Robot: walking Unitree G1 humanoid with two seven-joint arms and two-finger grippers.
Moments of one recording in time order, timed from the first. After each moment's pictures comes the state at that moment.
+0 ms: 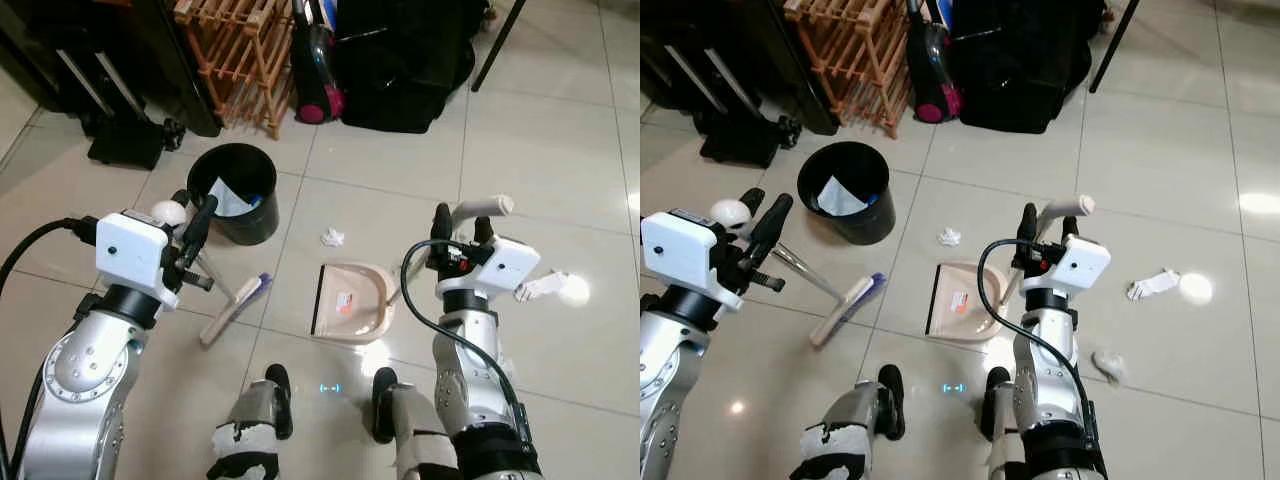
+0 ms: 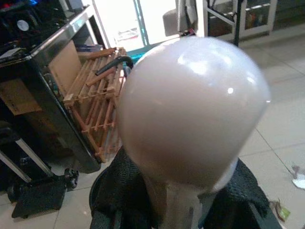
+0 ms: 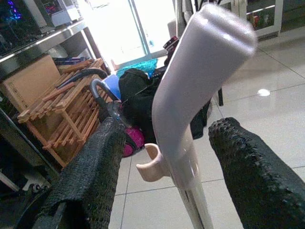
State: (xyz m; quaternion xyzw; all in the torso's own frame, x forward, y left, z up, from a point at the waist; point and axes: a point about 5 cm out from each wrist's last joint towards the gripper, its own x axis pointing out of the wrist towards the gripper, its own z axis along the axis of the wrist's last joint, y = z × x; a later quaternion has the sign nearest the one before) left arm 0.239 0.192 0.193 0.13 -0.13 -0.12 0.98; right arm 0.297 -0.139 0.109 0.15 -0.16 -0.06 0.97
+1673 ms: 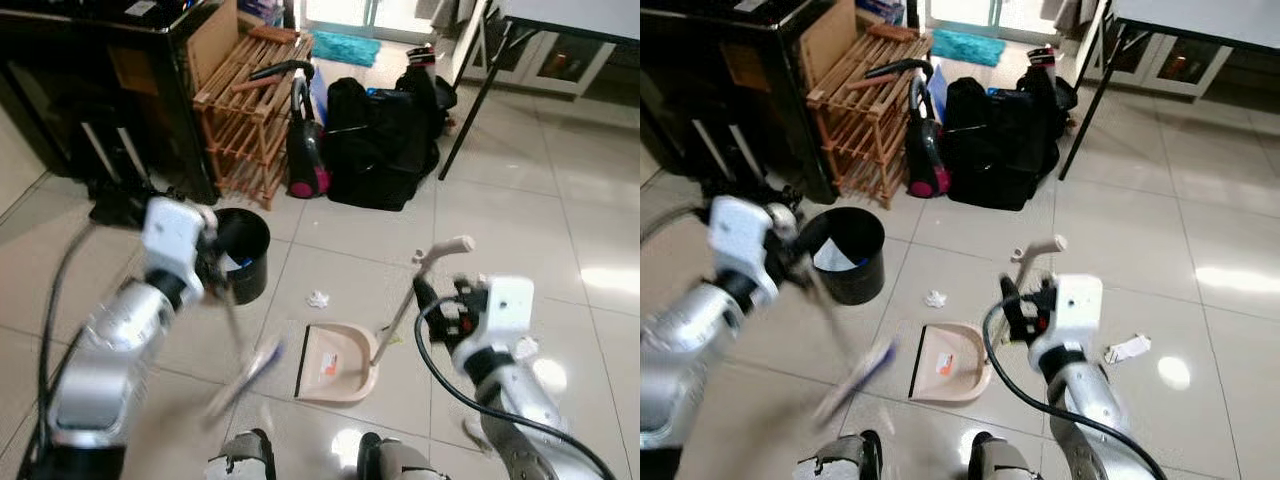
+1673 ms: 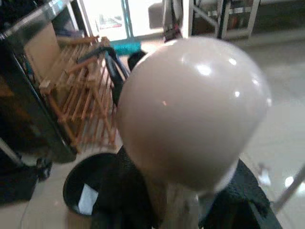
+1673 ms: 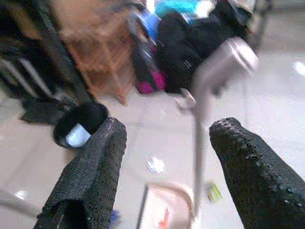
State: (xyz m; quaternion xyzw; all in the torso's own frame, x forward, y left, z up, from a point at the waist) left arm 0.275 0.186 0.151 0.10 0.03 -0.16 0.98; right arm 0.220 -0.151 0.103 0.09 0.11 0.04 0.99
